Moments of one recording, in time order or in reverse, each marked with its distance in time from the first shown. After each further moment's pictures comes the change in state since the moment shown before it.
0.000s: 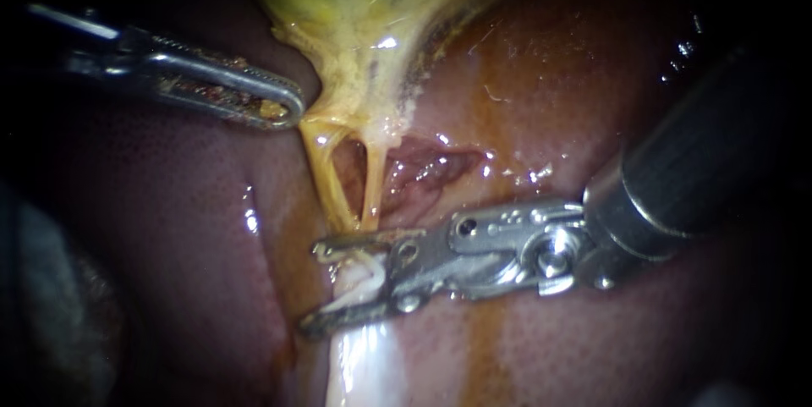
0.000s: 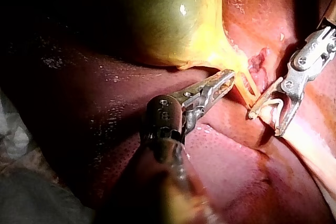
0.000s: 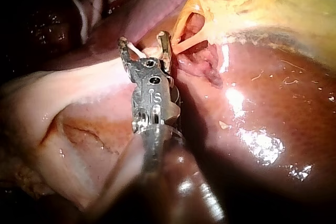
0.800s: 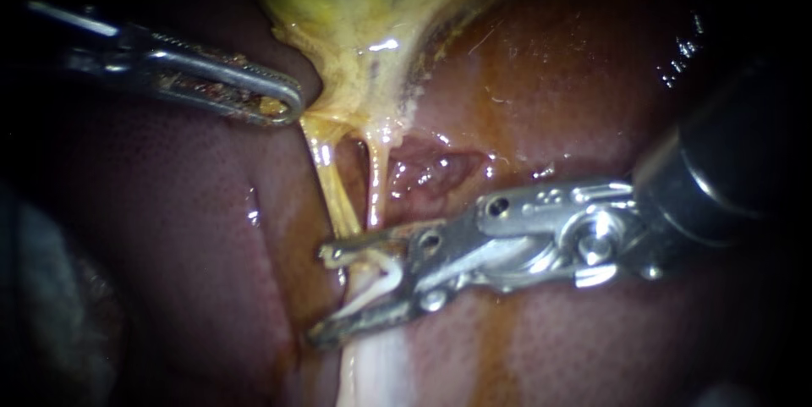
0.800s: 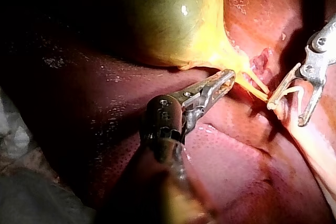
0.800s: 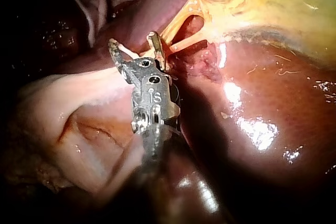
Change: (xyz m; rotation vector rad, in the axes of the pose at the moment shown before) right arm 0.005 -0.002 -0.006 0.062 0.083 0.029; left arm 0.000 0.000 0.000 0.000 0.000 0.000
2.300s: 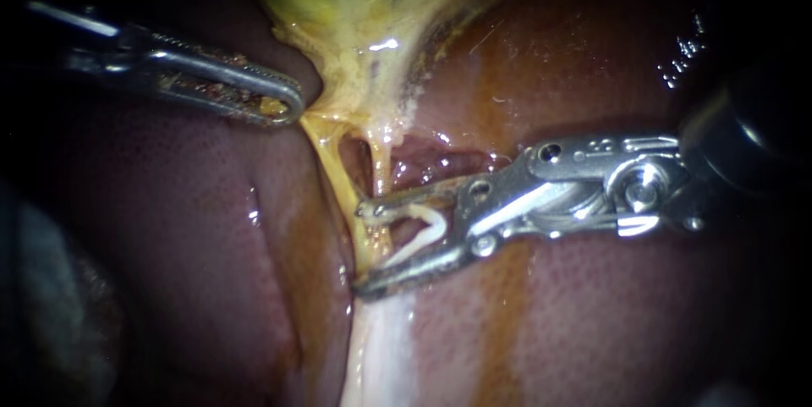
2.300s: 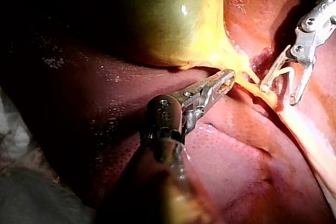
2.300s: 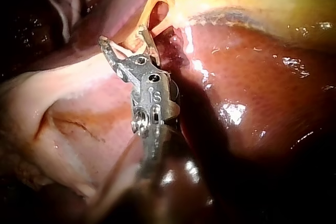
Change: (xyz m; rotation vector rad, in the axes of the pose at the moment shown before) right arm -0.002 0.005 -0.003 0.008 0.042 0.031; left arm 0.000 0.000 0.000 -0.003 -0.001 0.001
